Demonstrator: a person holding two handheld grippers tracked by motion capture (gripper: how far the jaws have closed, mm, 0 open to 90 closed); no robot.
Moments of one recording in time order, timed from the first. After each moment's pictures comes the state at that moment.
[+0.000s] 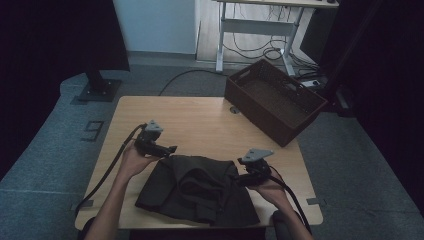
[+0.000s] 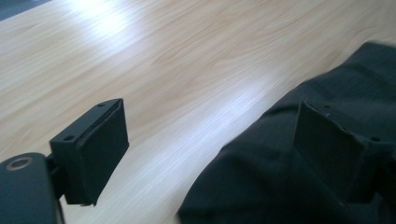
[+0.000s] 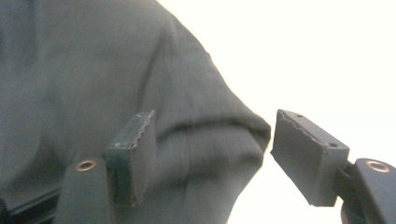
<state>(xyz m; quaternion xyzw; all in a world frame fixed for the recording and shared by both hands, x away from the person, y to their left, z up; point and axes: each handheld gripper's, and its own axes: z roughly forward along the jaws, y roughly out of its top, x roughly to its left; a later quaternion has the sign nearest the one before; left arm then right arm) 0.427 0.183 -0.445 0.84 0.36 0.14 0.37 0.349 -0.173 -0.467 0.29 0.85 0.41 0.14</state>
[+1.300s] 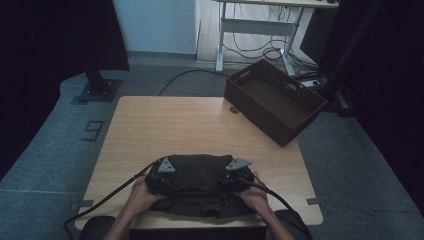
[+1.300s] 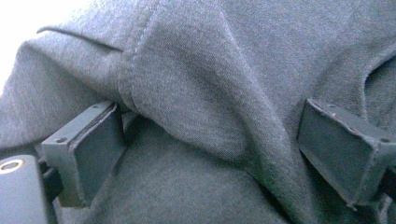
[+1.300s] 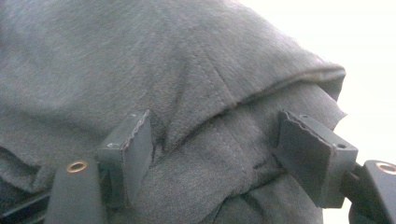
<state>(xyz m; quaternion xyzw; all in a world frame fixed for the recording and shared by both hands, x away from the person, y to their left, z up) 0.350 0.161 -0.530 0.88 0.32 0.11 0.33 0.360 -0.141 -0.537 0.31 0.86 0.36 0.19</state>
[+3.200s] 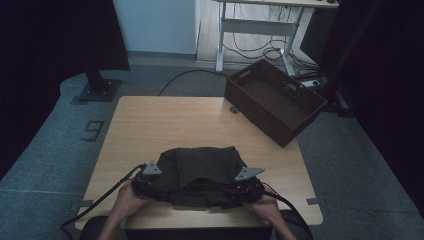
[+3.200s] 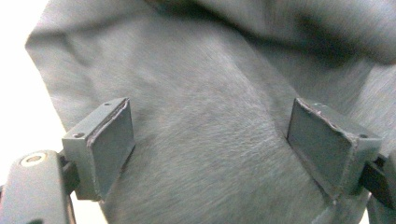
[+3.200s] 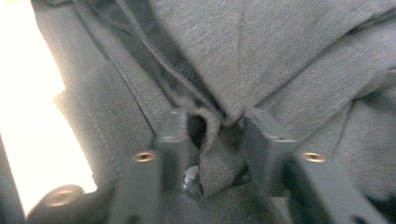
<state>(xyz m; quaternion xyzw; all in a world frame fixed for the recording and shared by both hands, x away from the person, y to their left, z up) 0.329 0.208 -0.512 0.87 0.34 0.11 0.35 0.316 -0.168 -0.518 0.29 0.87 0.38 0.09</state>
